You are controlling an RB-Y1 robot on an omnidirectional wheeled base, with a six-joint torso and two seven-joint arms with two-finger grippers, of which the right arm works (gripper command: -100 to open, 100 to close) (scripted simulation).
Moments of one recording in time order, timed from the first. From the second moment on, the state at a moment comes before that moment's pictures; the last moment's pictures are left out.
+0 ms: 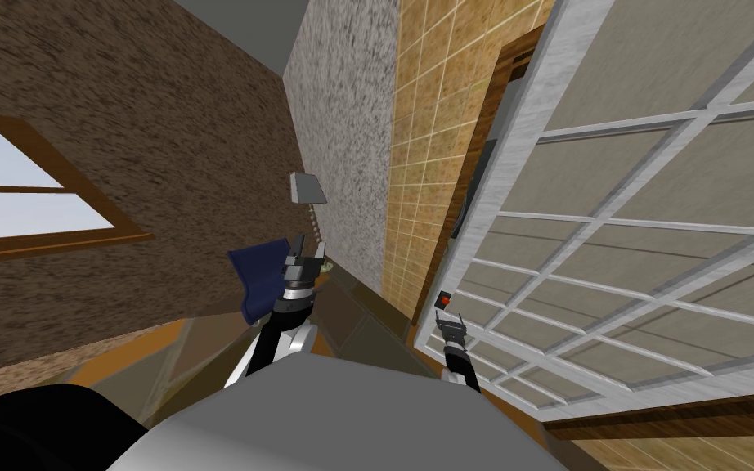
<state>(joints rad) -0.05 -0.24 0.13 -0.66 -0.58 -0.89 -0.96</state>
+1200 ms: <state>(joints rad) -0.06 -0.21 0.18 -0.67 -0.70 -0.89 -1.25</state>
